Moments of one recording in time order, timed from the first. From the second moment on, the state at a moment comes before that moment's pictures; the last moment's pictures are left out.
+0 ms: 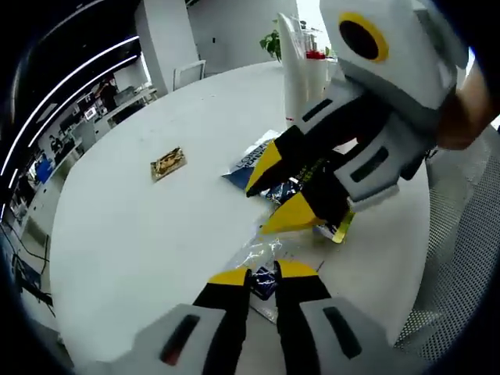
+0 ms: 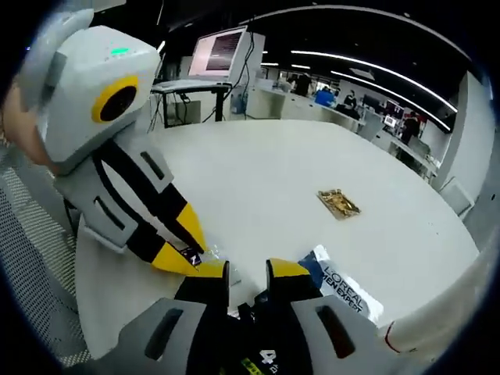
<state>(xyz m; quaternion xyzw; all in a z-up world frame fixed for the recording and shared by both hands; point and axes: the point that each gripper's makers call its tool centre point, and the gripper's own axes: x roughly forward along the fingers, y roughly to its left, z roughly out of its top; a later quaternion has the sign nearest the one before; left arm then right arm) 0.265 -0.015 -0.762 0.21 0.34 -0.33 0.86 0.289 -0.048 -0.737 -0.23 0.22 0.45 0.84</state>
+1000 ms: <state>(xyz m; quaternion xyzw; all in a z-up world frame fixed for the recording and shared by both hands) 0.268 -0.015 -0.761 0.17 0.37 -0.30 0.86 0.258 -0.073 -0.739 -0.23 0.25 0.45 0.83</state>
